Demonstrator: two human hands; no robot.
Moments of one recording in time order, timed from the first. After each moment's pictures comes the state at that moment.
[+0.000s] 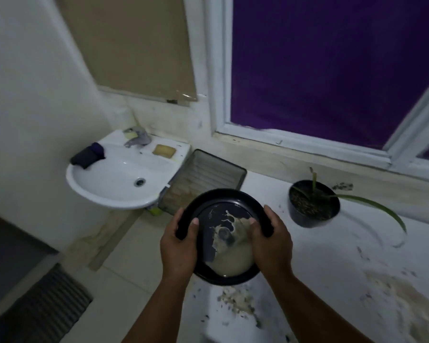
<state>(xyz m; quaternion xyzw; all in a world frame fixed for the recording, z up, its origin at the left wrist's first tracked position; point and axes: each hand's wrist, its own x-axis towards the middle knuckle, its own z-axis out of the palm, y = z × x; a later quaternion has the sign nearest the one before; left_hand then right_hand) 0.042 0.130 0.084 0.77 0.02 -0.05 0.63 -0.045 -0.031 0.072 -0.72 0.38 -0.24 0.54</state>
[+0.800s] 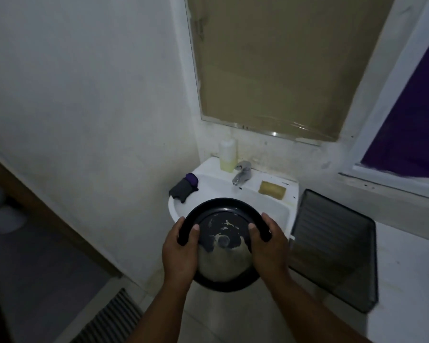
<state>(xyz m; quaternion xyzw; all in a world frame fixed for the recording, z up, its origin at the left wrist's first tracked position) 0.358 0.427 0.121 0.77 0.08 -0.01 0.63 0.302 0.254 0.097 -0.73 0.32 -0.21 0.56</state>
